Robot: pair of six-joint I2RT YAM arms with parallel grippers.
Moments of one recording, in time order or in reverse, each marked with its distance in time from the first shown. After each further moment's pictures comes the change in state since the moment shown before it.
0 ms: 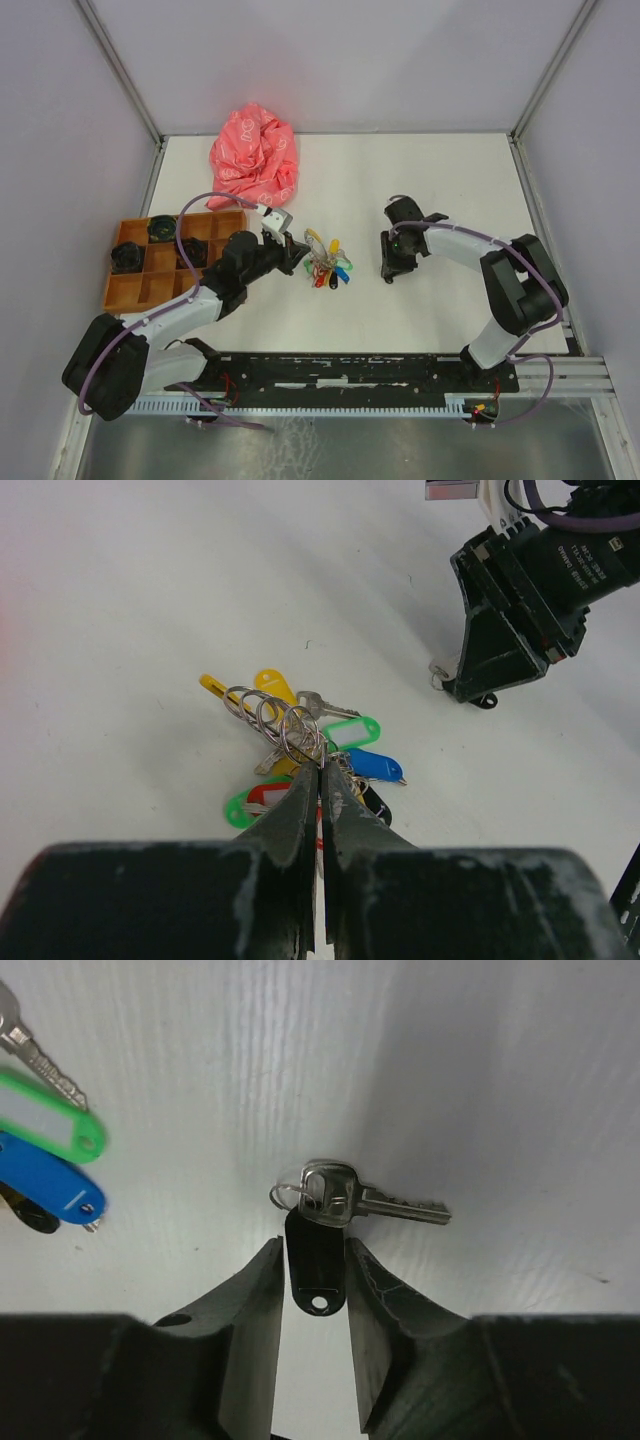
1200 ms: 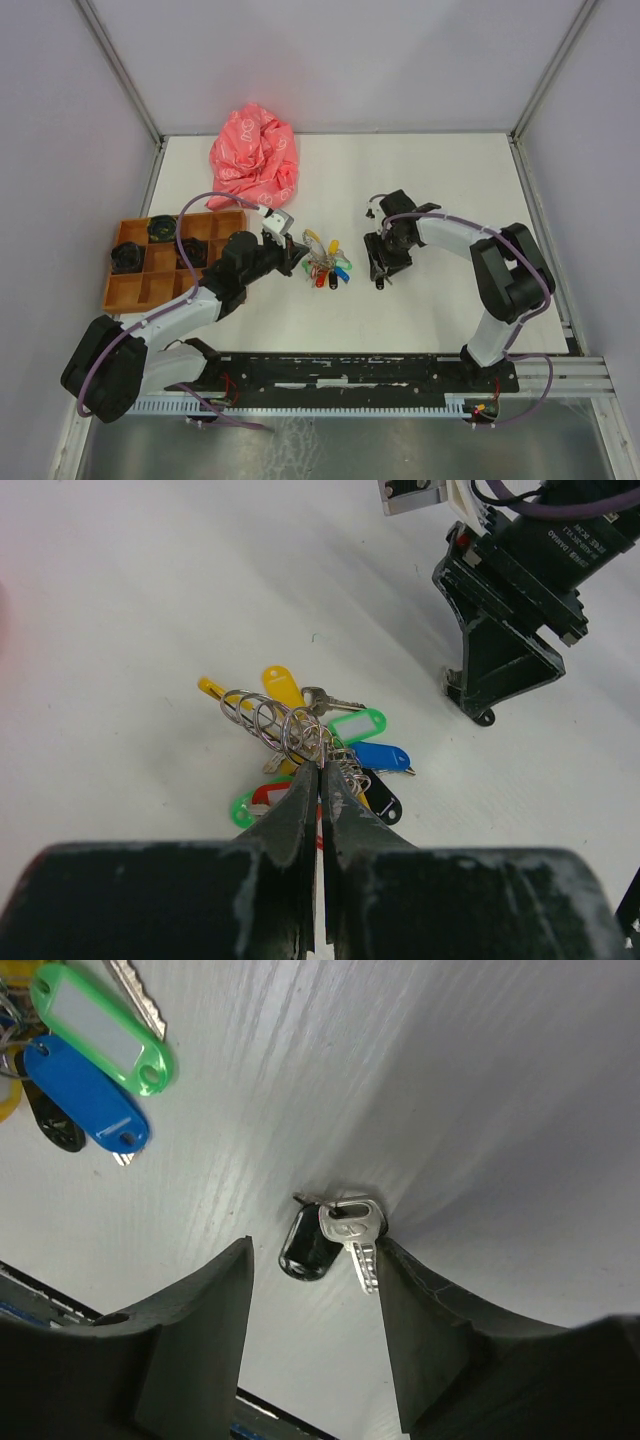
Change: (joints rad) left arm 0.000 -0.012 0.000 -0.026 0.002 0.046; right arm 0.017 0.103 0.129 -0.092 -0.186 -0.271
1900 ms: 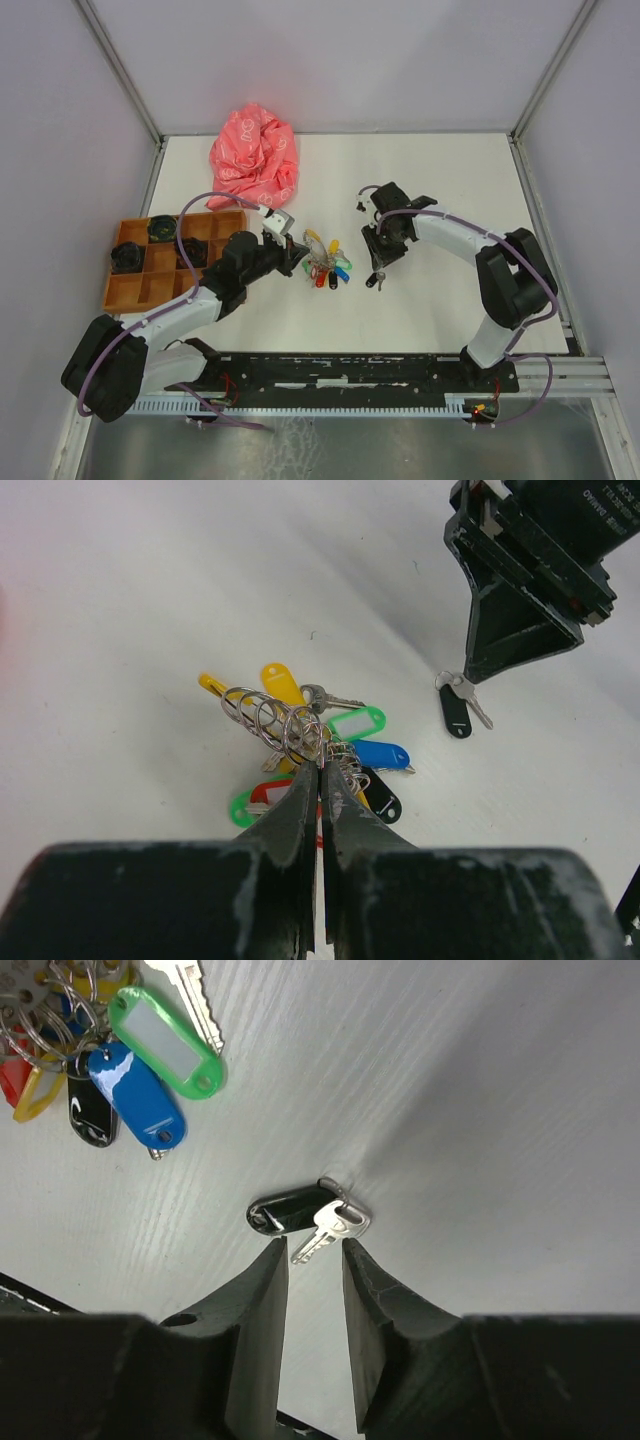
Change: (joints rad) left arm 0.000 0.004 0.000 0.000 0.004 0.001; right arm 0.074 -0.052 0.064 -0.073 0.095 -0.044
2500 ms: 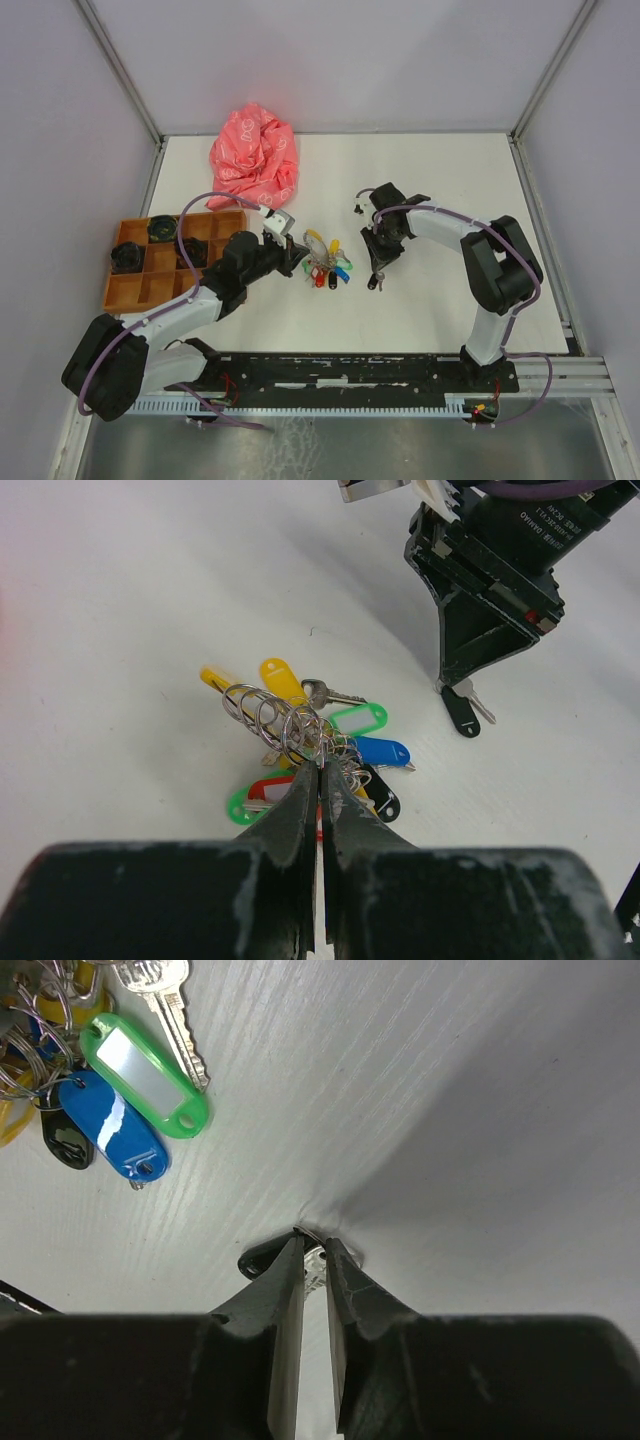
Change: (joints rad) left arm 0.000 0.005 0.000 -0.003 0.003 0.001; right arm -0.038 0.121 0.047 0.022 -0.074 -0.058
